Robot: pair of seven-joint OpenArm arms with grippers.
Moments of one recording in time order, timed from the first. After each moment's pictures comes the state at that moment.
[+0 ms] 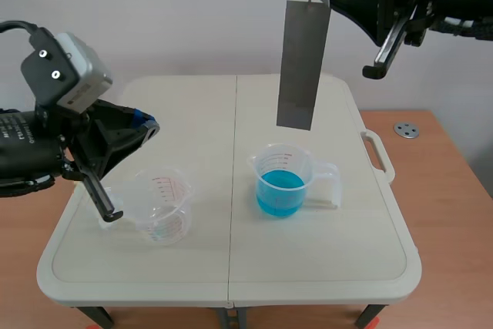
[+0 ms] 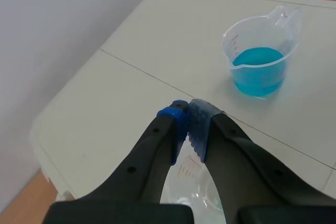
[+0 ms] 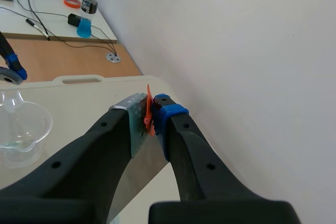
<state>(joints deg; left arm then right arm) 11.7 -33.1 8.7 103.6 -2.1 -30.9 -0.3 7.3 34.3 -6.1 104.7 15.8 45.4 2.4</state>
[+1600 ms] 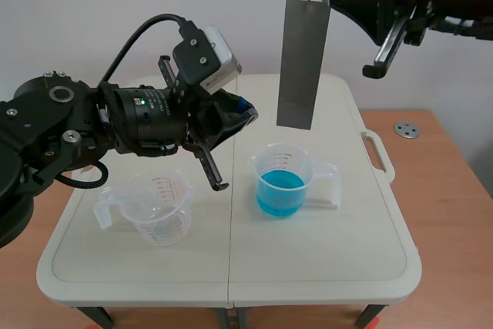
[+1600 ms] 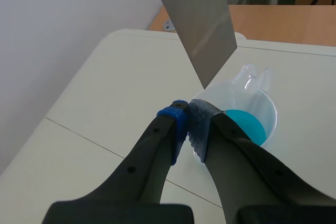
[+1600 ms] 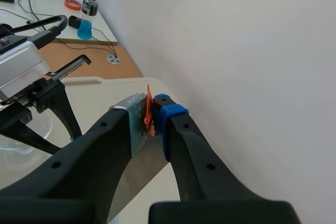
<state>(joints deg) -10.8 -18.6 25.6 85.6 5.8 -35.2 -0.9 7.3 34.3 -6.1 104.7 15.8 45.4 2.9</state>
